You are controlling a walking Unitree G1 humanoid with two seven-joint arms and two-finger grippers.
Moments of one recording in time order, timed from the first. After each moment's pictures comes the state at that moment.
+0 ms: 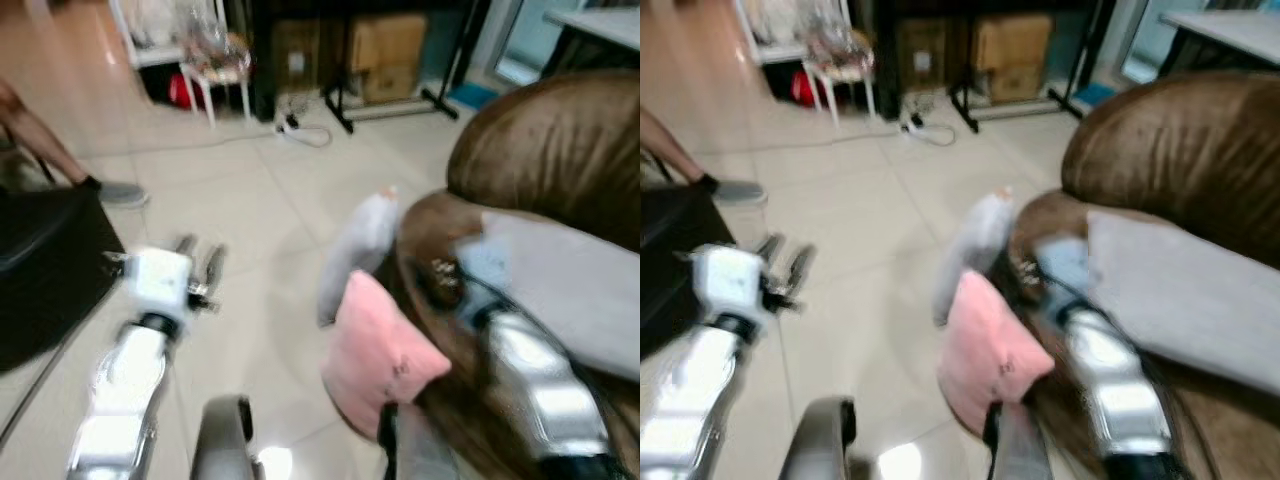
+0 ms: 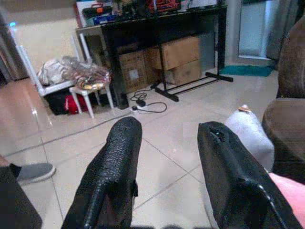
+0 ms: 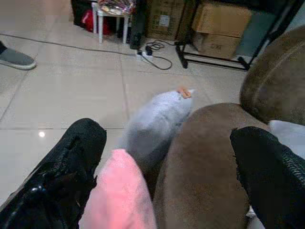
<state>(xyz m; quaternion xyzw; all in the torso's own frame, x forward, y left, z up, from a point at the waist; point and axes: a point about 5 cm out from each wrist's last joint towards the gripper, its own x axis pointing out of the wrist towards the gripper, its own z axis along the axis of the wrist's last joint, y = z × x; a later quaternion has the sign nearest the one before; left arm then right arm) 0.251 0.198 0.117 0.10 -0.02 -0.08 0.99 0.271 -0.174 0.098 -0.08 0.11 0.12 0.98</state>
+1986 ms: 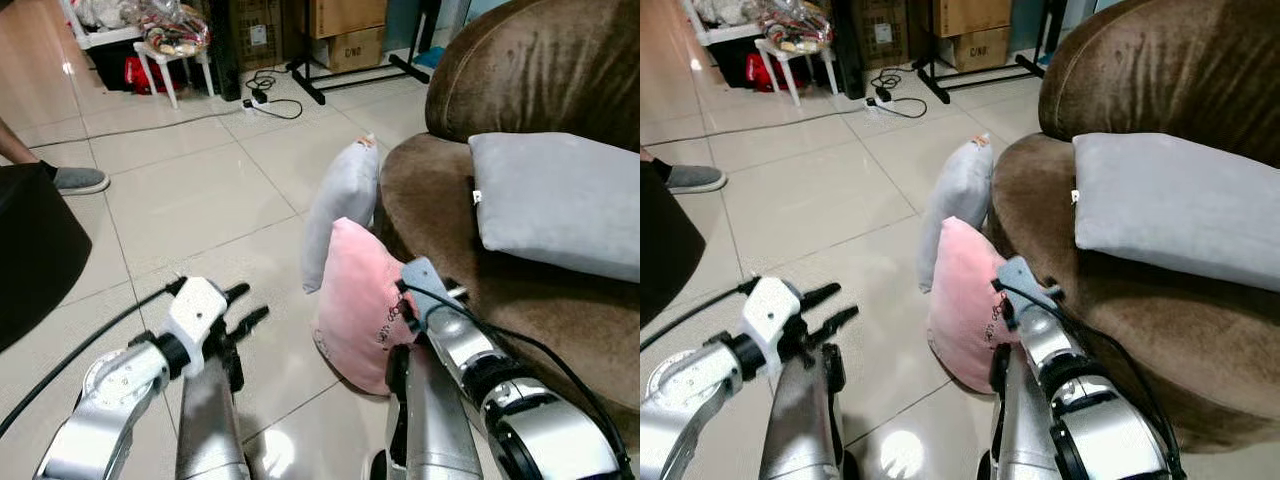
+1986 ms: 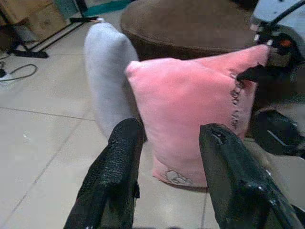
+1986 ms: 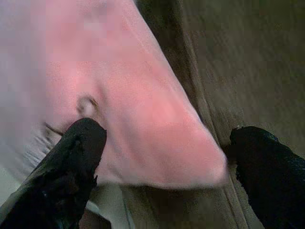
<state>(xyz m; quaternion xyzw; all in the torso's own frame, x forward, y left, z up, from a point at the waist) 0.229 0.183 0.101 0.14 0.10 -0.33 0.93 0.318 -0.157 0.013 -0.26 0.32 0.01 0.91</state>
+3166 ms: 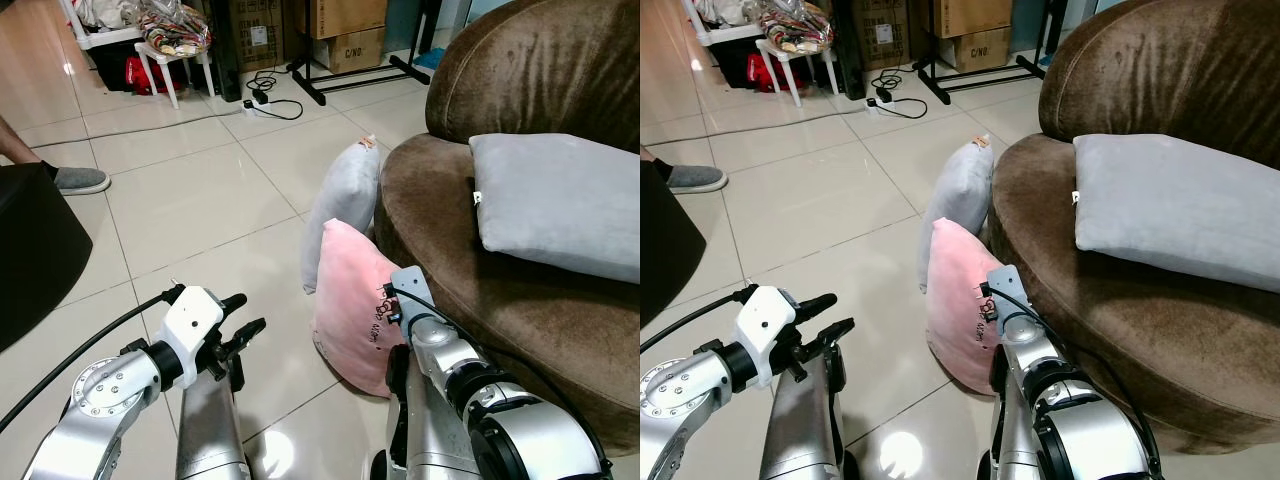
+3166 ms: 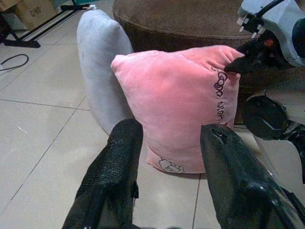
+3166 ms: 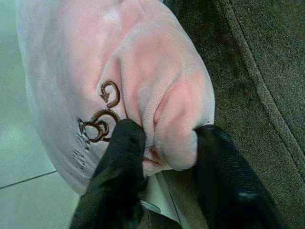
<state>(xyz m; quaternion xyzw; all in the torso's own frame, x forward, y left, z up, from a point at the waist) 0.220 0.188 0.103 0.15 0.13 -0.34 0.92 0.311 -0.130 0.004 -0.16 0.32 0.03 0.93</state>
